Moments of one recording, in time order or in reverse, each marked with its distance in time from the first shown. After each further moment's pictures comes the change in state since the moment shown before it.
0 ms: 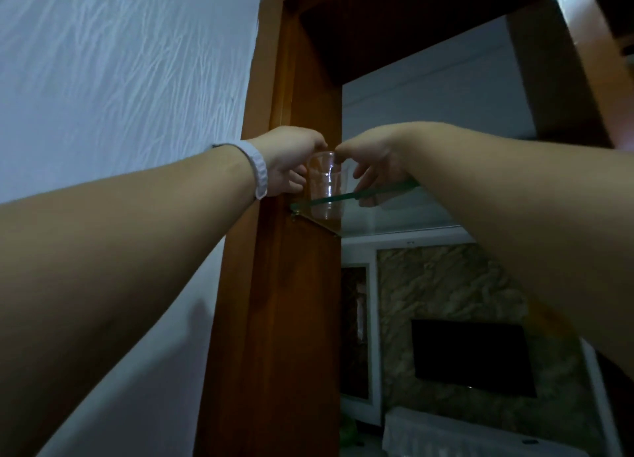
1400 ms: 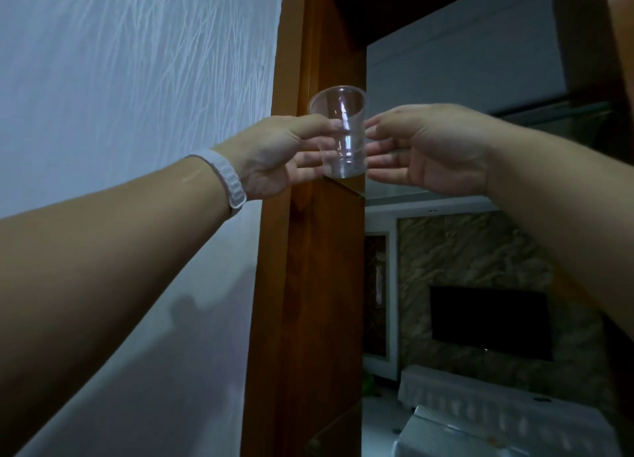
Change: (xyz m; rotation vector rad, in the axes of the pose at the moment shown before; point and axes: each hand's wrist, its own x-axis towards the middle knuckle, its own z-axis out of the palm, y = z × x) left_hand -0.088 -0.031 -0.028 -0.249 -0.180 0.160; right_hand -0.099 0.050 0.024 0.559 -0.194 -0.451
